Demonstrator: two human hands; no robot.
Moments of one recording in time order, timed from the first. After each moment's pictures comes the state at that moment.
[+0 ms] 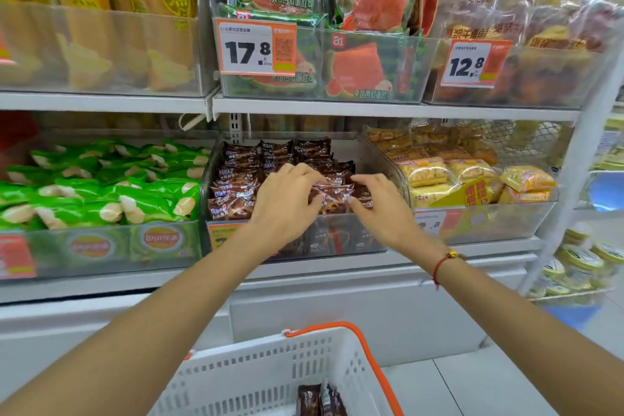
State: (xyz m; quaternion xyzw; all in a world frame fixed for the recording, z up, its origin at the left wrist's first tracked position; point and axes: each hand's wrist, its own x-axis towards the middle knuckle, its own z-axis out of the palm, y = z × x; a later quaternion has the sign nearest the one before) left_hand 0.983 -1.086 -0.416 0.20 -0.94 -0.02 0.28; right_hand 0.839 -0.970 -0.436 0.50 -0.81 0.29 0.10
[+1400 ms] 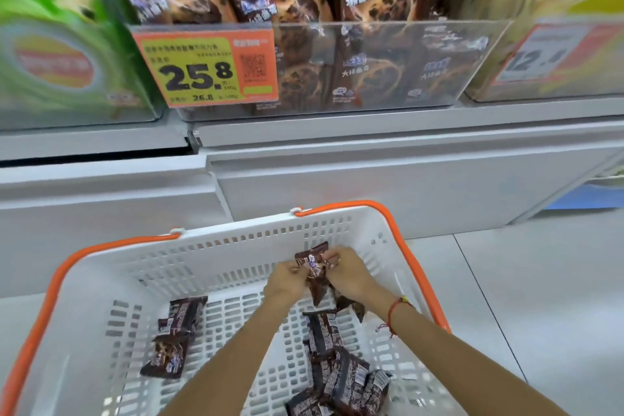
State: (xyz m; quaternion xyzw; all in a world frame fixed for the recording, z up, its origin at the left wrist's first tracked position) left_hand 1.022 -1.030 -0.784 0.53 -0.64 -0.55 -0.03; right_hand 0.919 -0.953 -0.777 0.29 -0.83 0.29 -0.39
